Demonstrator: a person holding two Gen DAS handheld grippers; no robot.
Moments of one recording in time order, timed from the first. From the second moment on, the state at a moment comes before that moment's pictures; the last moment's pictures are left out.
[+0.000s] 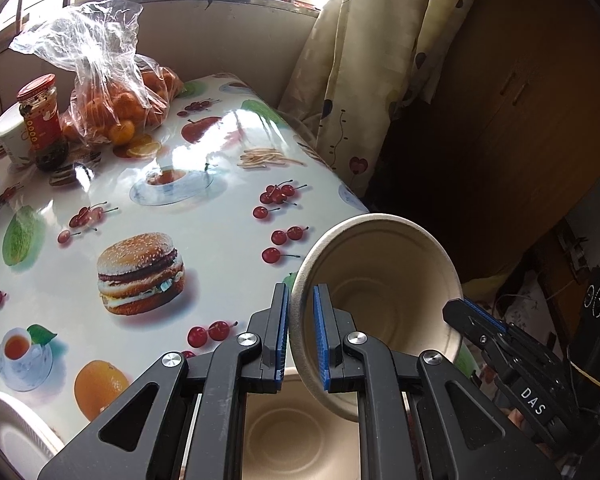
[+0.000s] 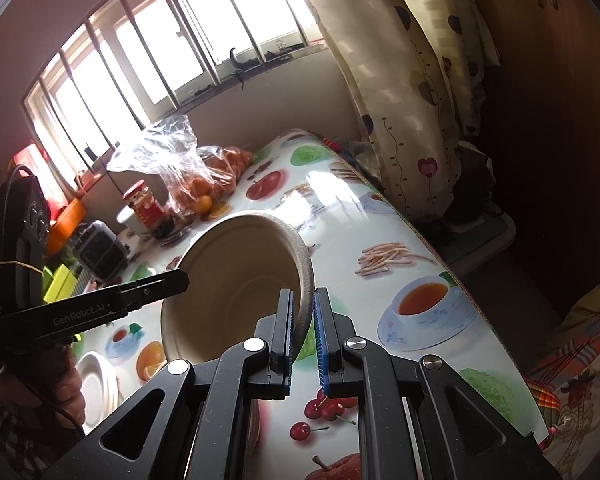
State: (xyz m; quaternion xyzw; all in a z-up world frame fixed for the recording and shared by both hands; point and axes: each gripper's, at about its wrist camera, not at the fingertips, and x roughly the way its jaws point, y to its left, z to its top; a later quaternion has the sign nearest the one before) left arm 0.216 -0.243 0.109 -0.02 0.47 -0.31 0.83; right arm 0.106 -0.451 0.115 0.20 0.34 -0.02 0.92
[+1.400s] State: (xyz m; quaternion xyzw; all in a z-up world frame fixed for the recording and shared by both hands) left arm 0.169 -0.178 0.097 -0.05 0.48 -0.28 0.83; right arm 0.072 -0.399 0.107 0.21 0.36 0.03 0.91
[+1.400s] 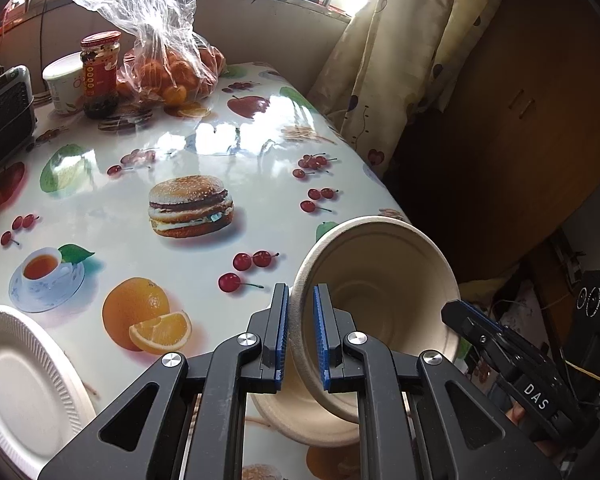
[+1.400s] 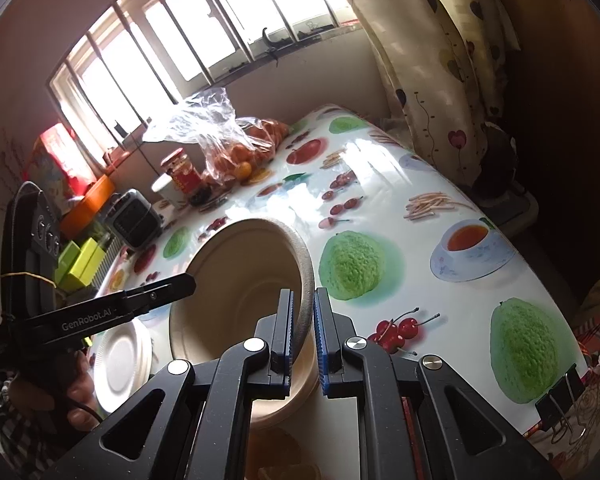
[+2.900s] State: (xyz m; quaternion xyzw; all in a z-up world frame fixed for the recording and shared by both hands) left arm 0.162 -0.163 0.068 -0.06 0.51 -0.26 0.82; right arm 0.077 -0.385 0.075 0.20 0.40 0.03 0.89
